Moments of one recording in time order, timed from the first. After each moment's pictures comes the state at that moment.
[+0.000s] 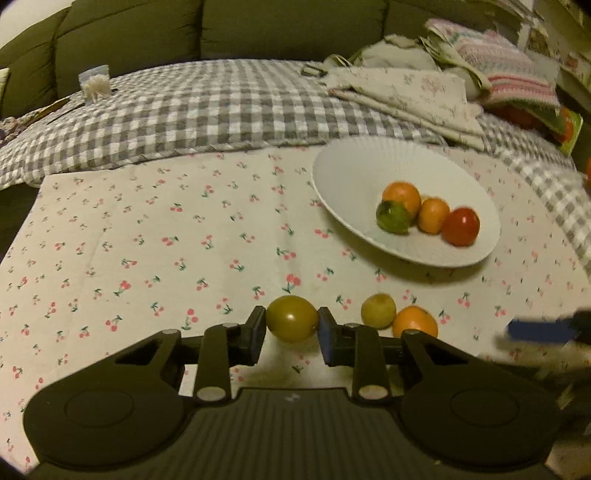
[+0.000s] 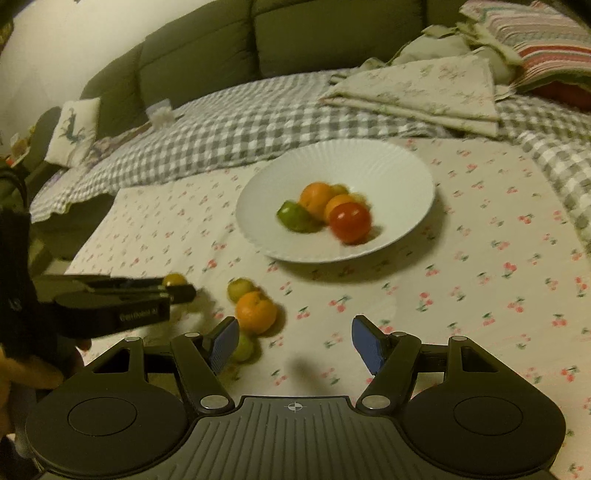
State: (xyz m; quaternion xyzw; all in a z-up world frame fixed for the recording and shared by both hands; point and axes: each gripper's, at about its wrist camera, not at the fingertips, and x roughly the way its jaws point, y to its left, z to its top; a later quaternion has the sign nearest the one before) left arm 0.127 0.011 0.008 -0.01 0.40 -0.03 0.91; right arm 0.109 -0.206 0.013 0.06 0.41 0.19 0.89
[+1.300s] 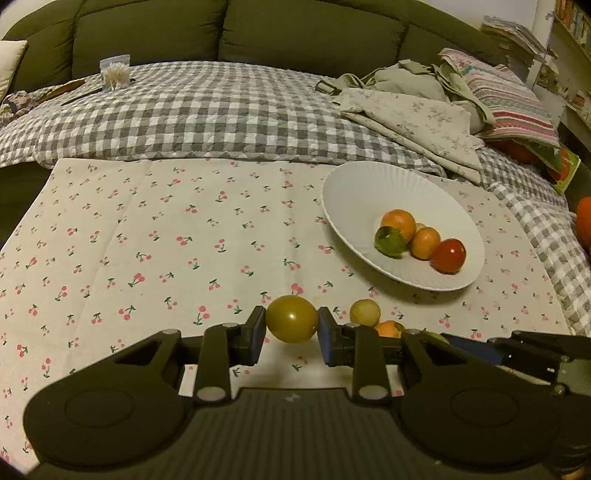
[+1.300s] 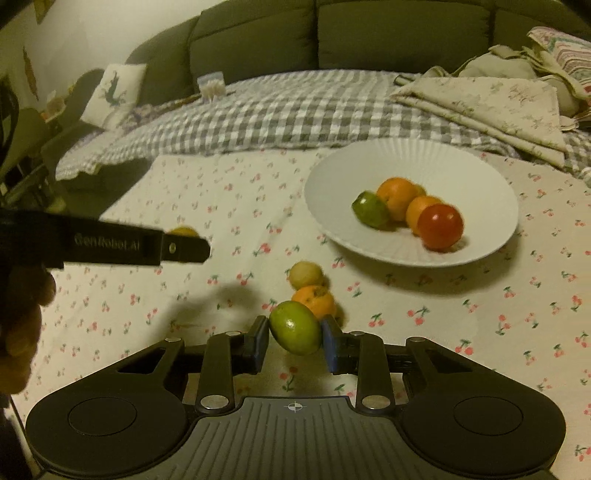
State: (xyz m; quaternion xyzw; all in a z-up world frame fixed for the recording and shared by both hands) left arm 0.116 0.028 0.025 -0.06 0.40 -0.04 0.91; right arm 0.109 -0.160 0.003 0.00 0.38 0.23 0.90
